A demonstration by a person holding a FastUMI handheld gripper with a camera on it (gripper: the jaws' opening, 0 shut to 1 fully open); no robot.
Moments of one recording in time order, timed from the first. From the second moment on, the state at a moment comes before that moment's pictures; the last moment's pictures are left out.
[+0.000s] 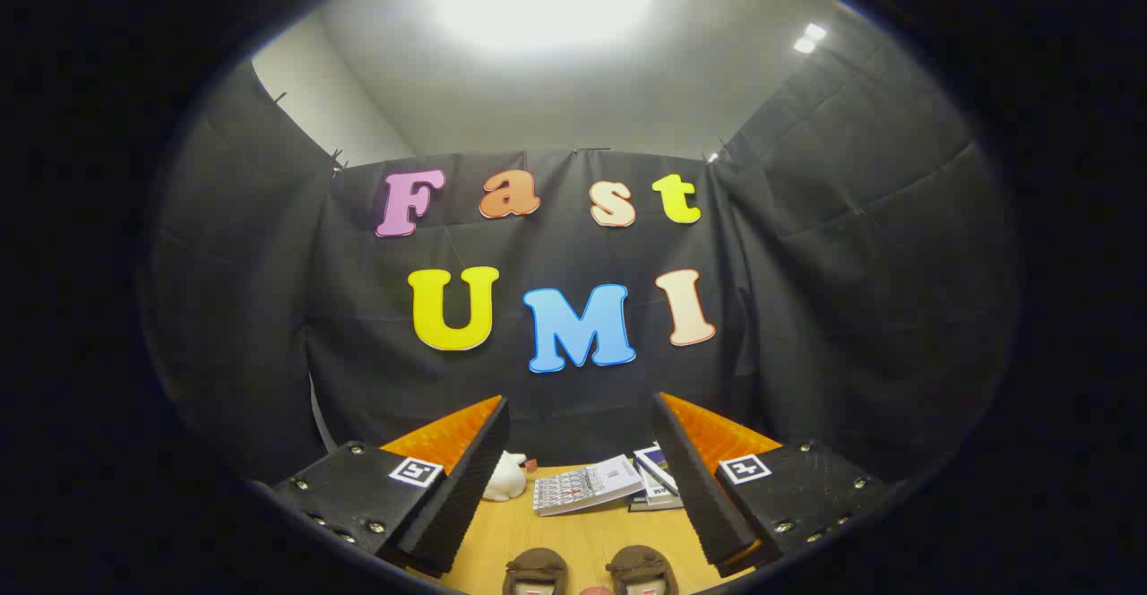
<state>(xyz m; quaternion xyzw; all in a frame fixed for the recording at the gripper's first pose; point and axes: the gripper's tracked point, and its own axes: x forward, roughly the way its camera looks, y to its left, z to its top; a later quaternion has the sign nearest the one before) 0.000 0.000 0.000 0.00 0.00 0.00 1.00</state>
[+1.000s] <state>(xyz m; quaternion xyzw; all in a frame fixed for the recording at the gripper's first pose) -0.013 0.020 -0.011 0.02 0.01 0.07 1.00</state>
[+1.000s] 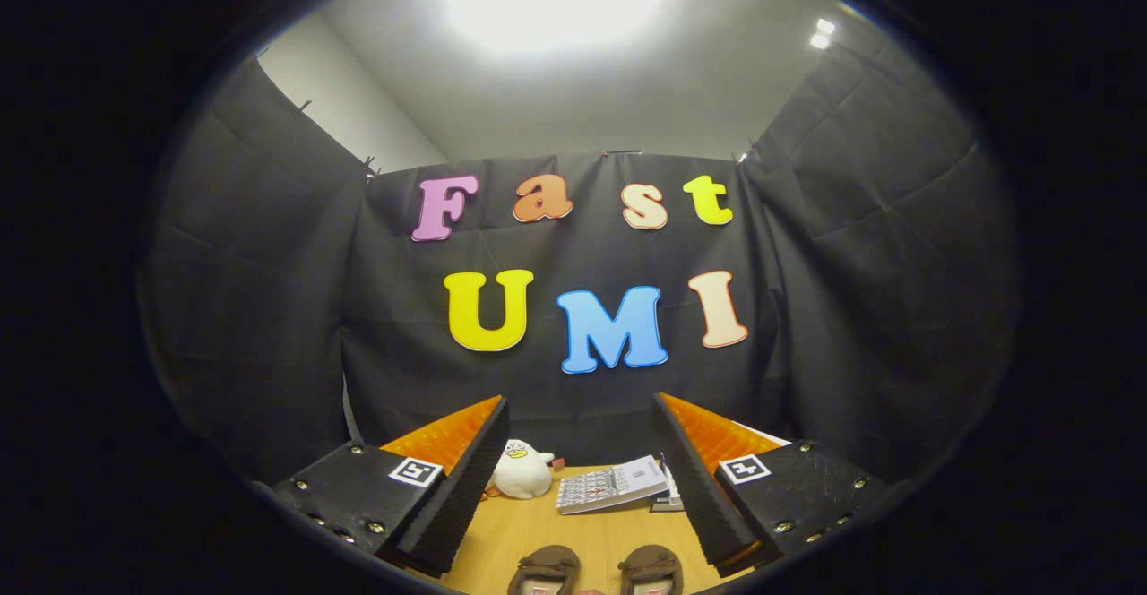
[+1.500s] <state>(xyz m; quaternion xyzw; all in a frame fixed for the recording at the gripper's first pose) -0.022 0.065 -0.083 0.19 0.12 0.14 0.97</state>
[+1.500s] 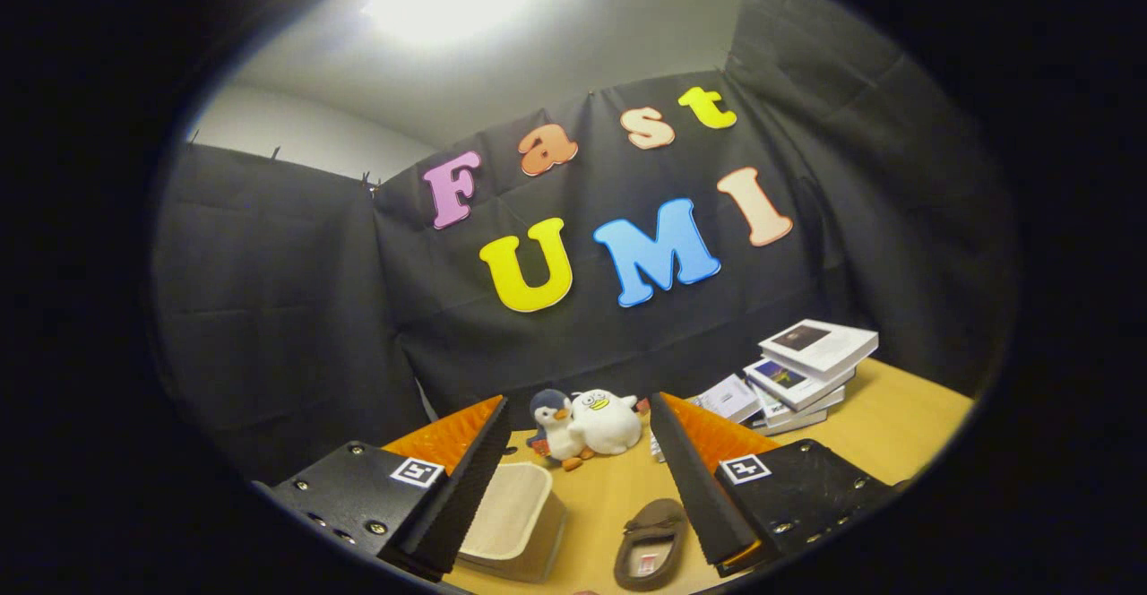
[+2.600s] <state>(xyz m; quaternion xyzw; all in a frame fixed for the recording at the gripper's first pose) -0.057 0.175 -0.245 0.49 0.37 0.17 0.77</state>
